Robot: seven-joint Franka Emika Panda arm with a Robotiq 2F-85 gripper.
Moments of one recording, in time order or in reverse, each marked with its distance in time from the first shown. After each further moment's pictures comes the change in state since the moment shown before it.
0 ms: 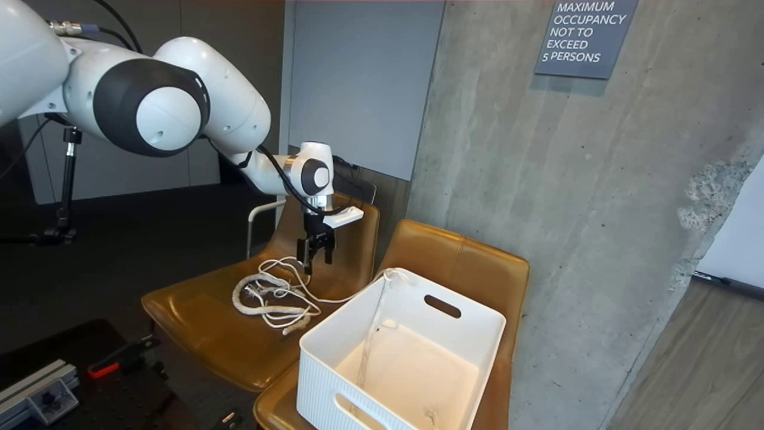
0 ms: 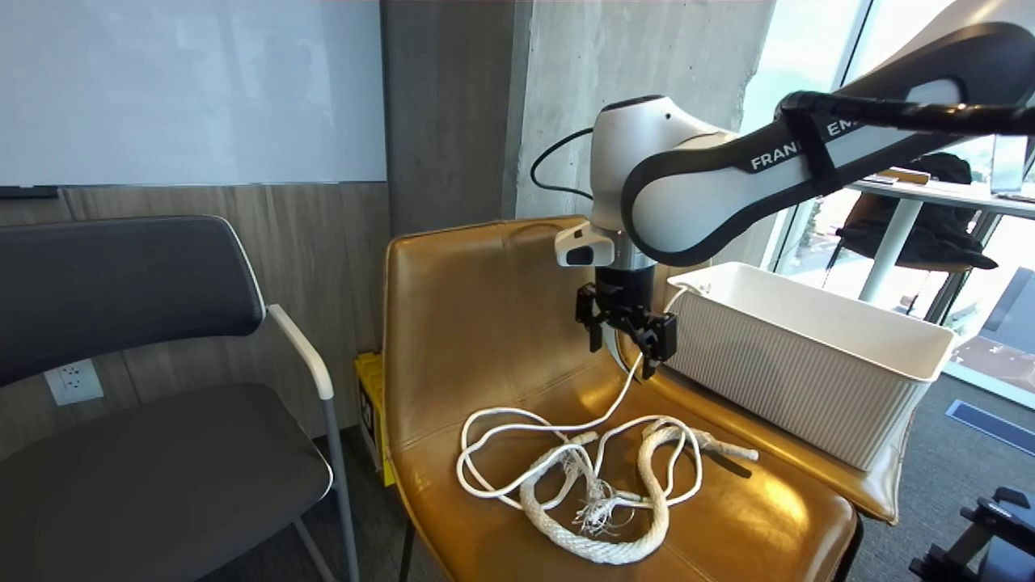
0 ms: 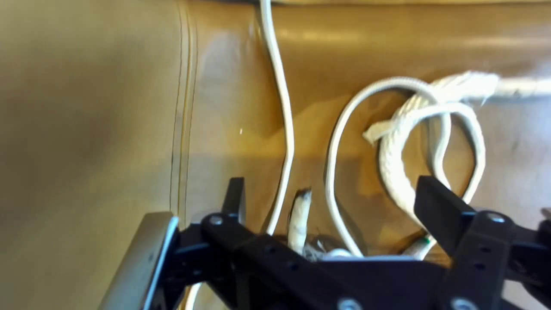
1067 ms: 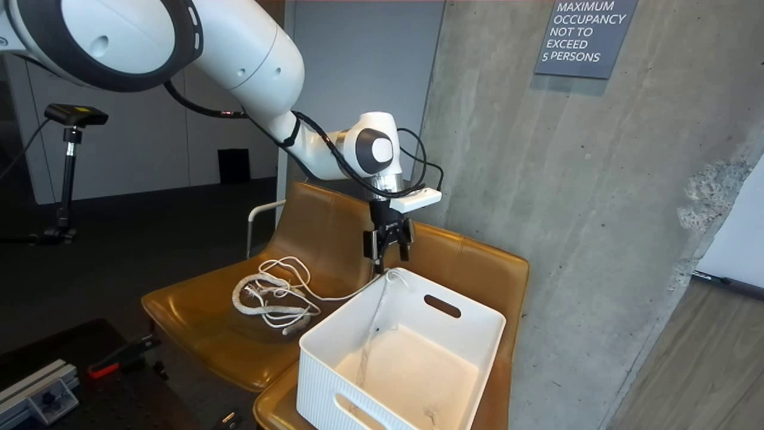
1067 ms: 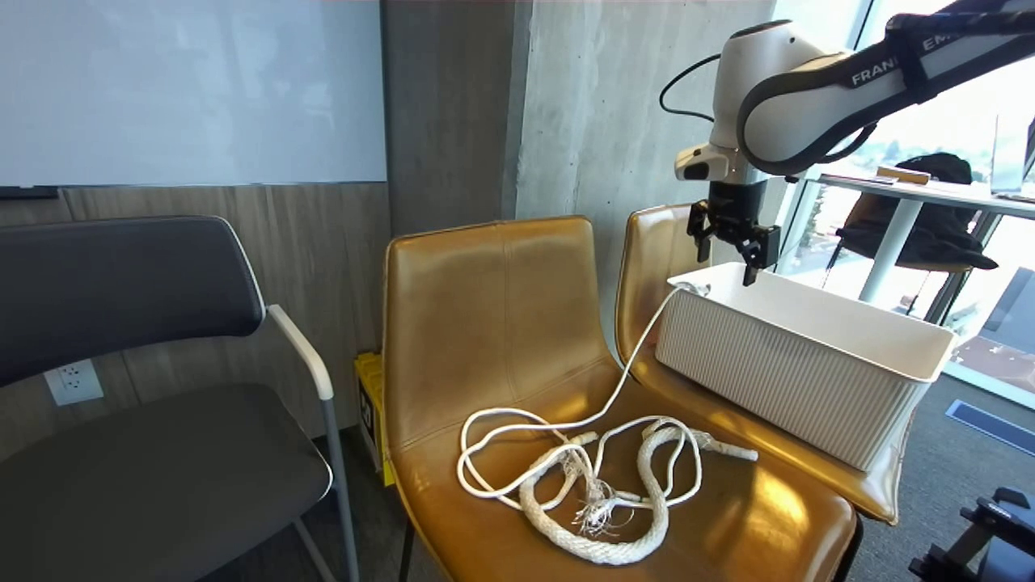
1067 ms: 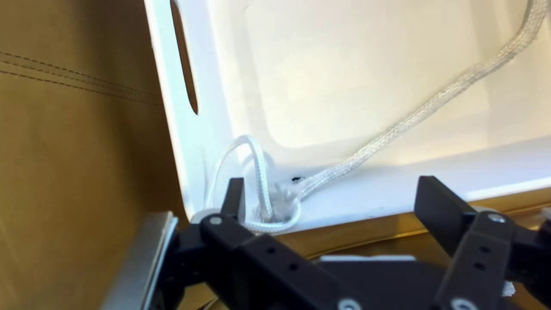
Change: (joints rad) arm -0.149 -0.212 -0.164 -0.133 -0.014 0.029 0.000
